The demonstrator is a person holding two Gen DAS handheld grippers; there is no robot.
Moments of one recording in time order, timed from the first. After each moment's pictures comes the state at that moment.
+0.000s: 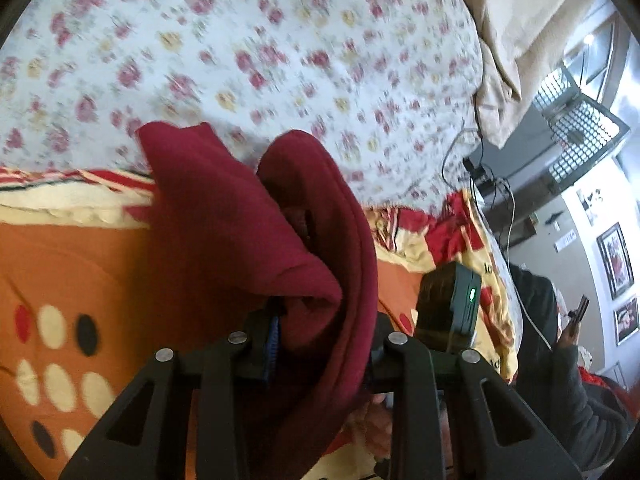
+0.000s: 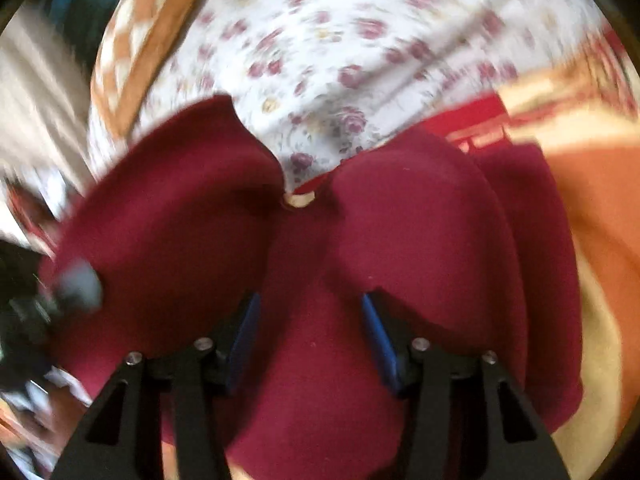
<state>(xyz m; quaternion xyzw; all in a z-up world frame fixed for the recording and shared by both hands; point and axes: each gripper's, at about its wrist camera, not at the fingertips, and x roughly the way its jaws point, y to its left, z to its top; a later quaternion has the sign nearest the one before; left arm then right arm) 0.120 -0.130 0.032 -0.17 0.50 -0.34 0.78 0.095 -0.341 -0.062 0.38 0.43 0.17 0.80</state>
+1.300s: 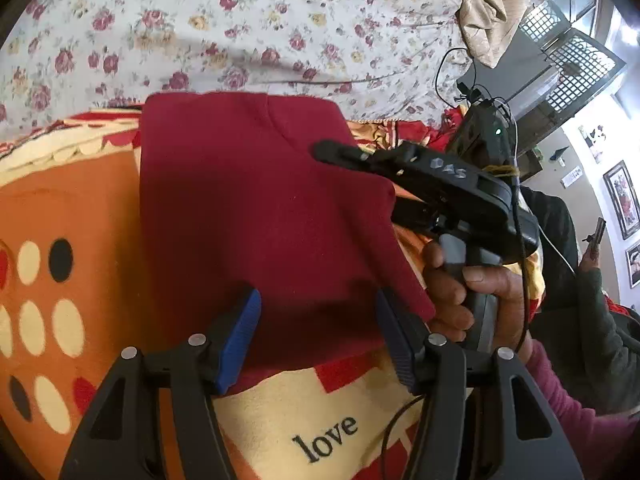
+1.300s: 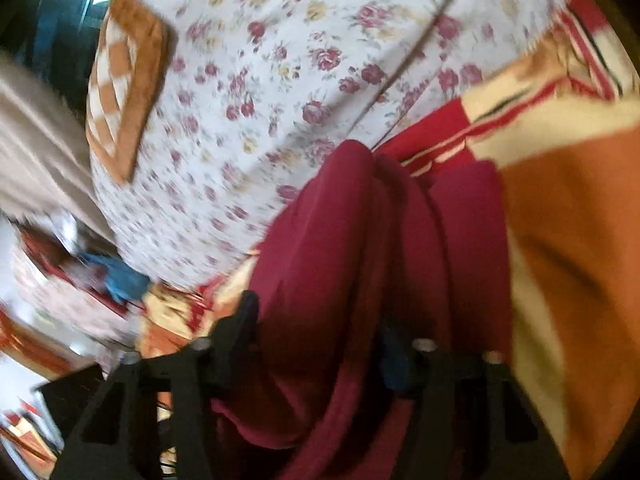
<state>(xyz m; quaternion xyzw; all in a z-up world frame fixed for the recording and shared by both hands) 0.059 -0.138 -0.010 -0.08 0.54 -0.37 0.76 0.105 -0.371 -0.045 0.39 0.44 0.15 0.79</state>
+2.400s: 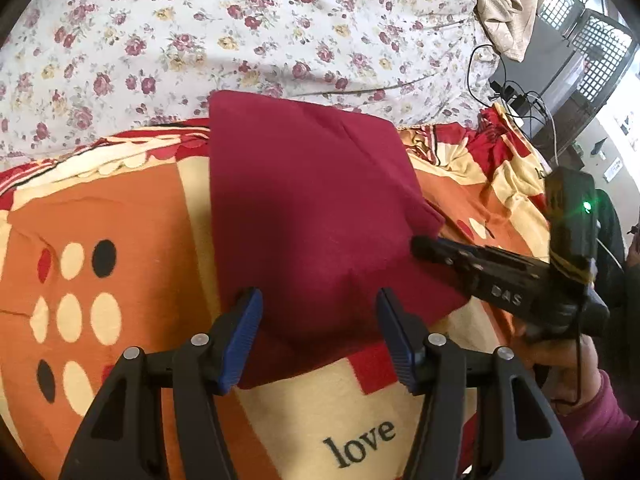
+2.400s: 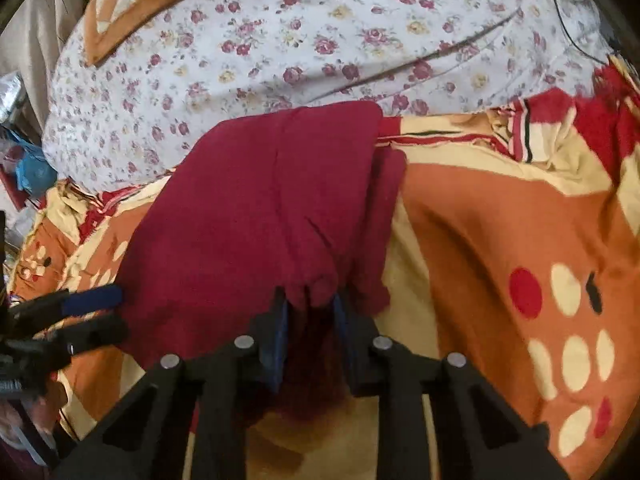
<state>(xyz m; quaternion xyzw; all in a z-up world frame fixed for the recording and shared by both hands) 0.045 -0.138 -0.006 -0.02 0.50 -0.29 0.81 0.020 -0.359 -0.022 0.15 0.49 0.07 0.86</state>
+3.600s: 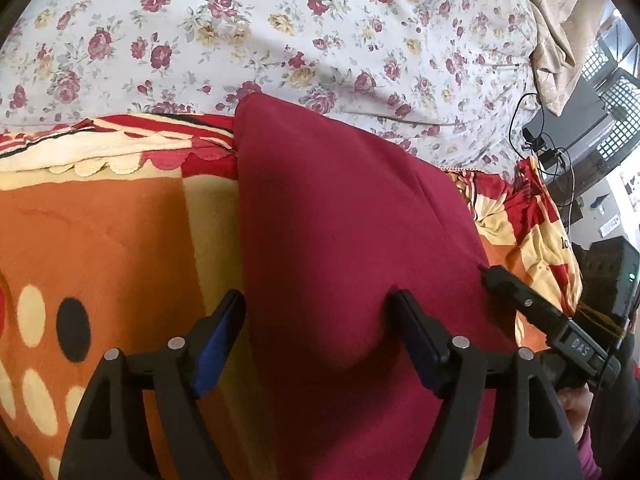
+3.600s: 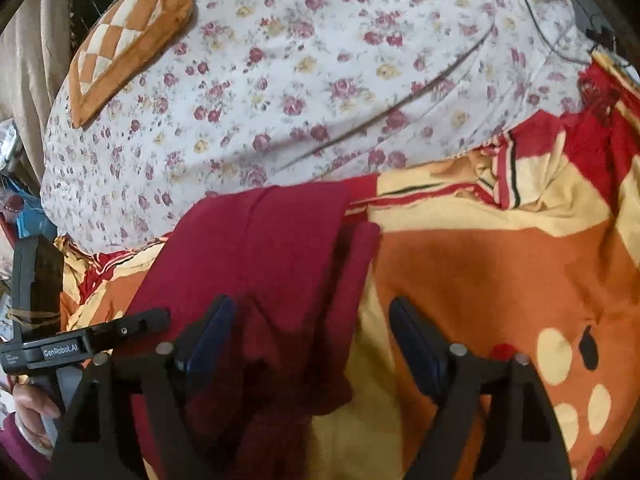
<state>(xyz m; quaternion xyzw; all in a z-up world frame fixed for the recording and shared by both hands) 0.131 -0.134 -0.050 -0.11 0.53 -0.27 0.80 0.054 -0.394 -0.018 0.20 0.43 0.04 0.88</state>
